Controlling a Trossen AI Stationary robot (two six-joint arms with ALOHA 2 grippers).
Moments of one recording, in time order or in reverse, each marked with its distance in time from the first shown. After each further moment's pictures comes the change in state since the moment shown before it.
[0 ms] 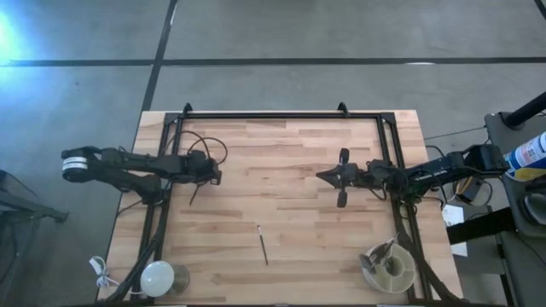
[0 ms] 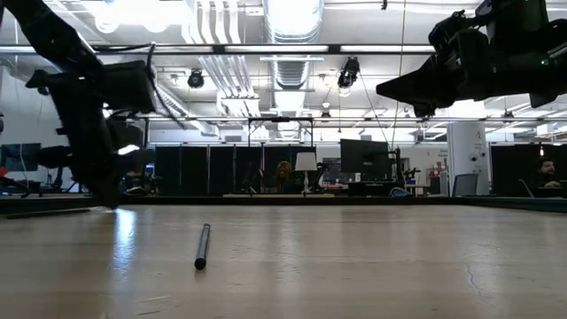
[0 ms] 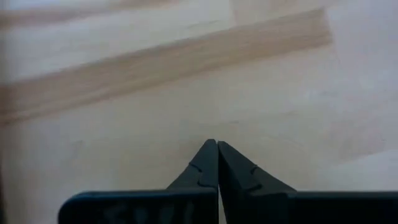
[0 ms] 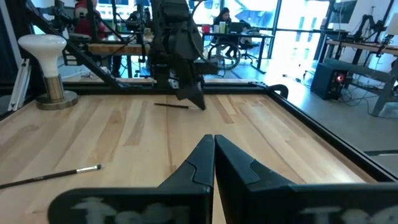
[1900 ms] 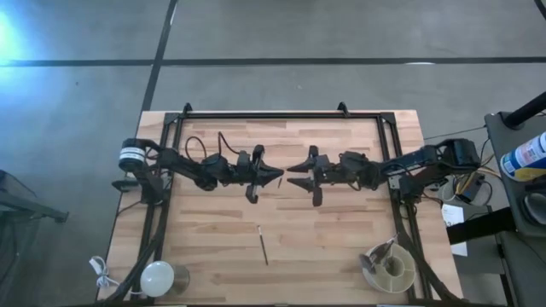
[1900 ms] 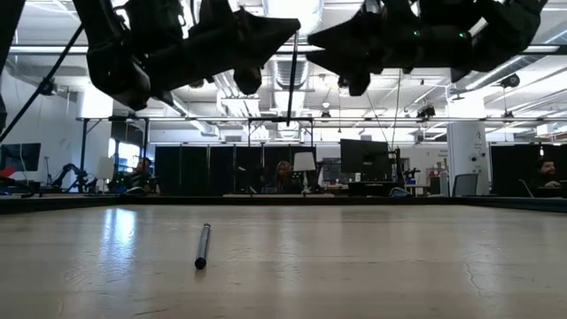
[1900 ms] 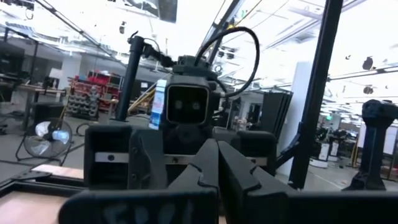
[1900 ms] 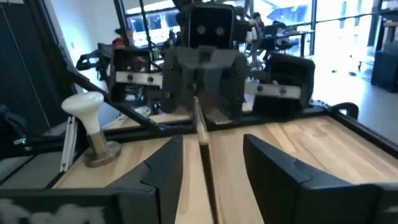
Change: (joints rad) left arm -0.175 0.572 0.231 2.030 0.561 0.798; right arm -0.012 0.334 0.391 0.003 -0.156 0.194
